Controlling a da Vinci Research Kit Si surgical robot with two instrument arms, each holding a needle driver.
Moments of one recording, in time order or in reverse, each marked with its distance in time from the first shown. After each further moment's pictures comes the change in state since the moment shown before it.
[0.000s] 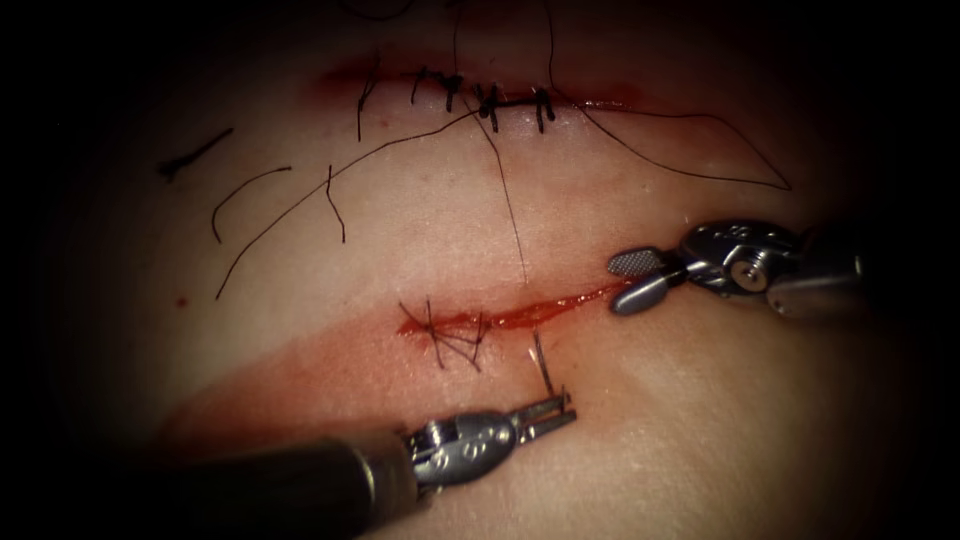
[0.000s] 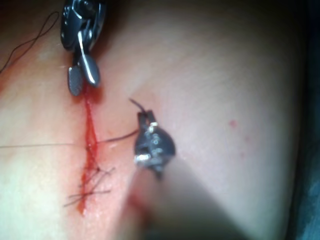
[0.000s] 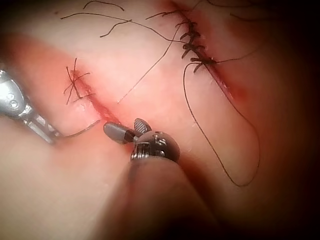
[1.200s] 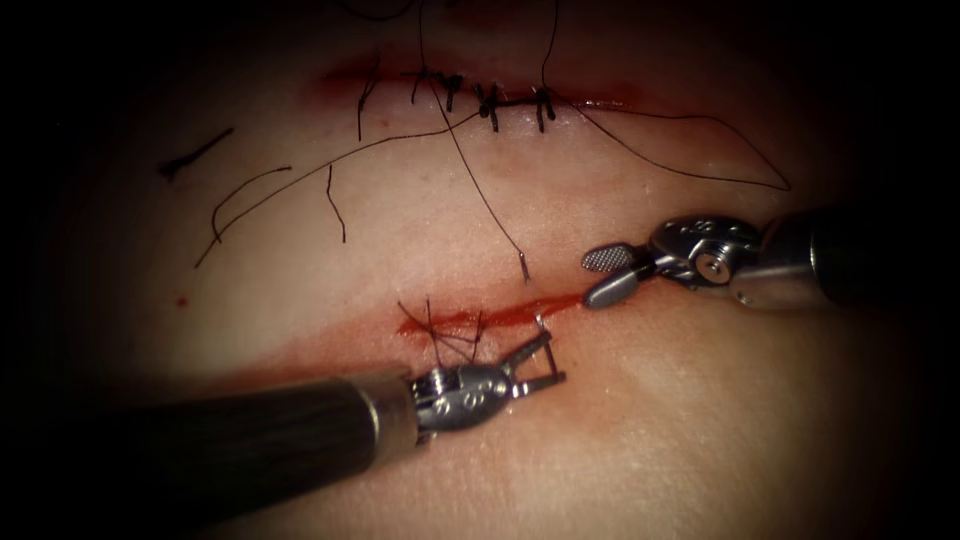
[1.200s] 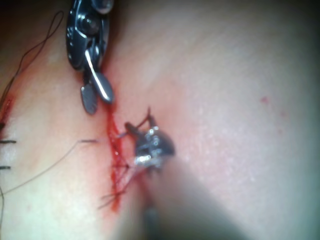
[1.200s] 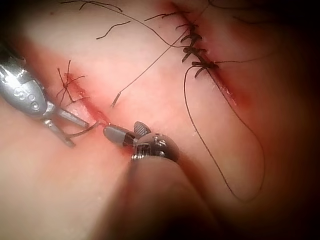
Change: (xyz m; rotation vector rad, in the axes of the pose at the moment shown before) right arm -0.001 0.003 0.004 -0.025 -0.035 -0.002; left arm -0.004 -0.005 0.002 0.229 -0.114 0.204
